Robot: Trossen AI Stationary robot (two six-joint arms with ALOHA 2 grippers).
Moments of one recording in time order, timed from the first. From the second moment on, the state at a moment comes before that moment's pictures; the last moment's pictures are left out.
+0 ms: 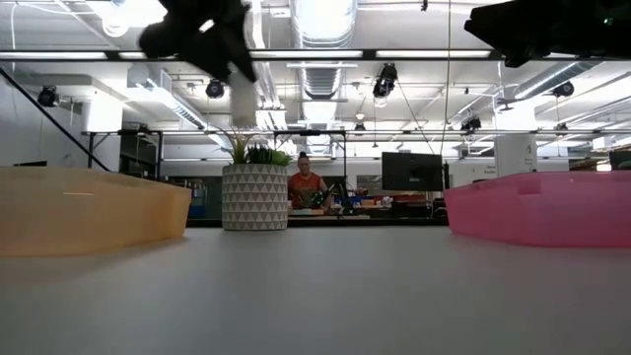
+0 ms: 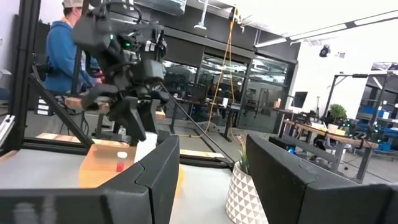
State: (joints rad) left arm -0.30 1.47 1.25 -0.83 -0.71 -1.01; right arm 0.16 0.52 0.14 0.68 0.32 -0.31
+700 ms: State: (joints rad) left arm -0.45 1.37 1.02 -1.25 -0.57 -1.40; right arm 0.16 0.52 0.14 0.68 0.32 -0.32
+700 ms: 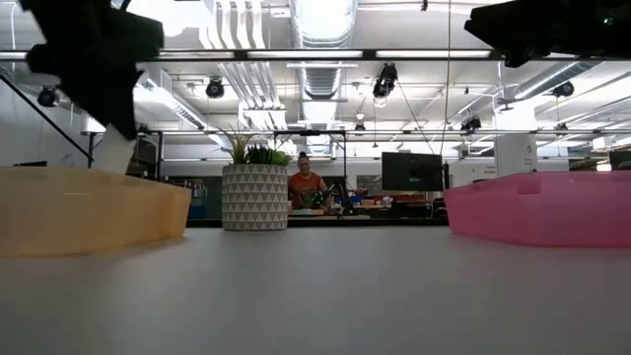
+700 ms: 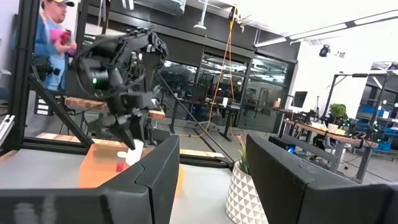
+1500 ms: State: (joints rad) left arm -0.45 1.35 0.78 -1.01 -0.62 -1.46; right arm 0.16 0.52 0.14 0.68 0.32 -0.32
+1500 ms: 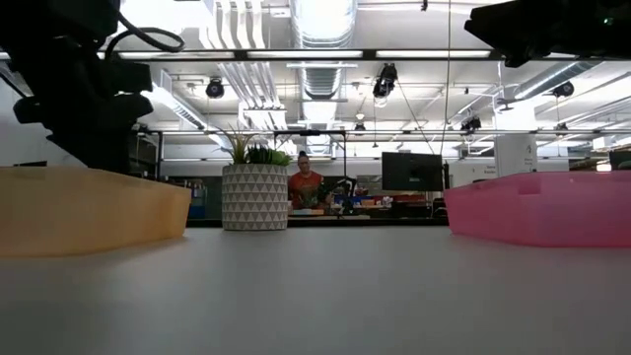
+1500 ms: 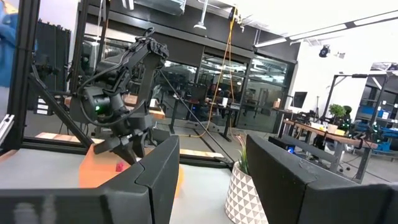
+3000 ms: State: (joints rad) left arm -0.45 1.27 0.80 -1.06 -0.52 -1.40; right arm 0.16 0.52 0.14 0.68 0.32 -0.32
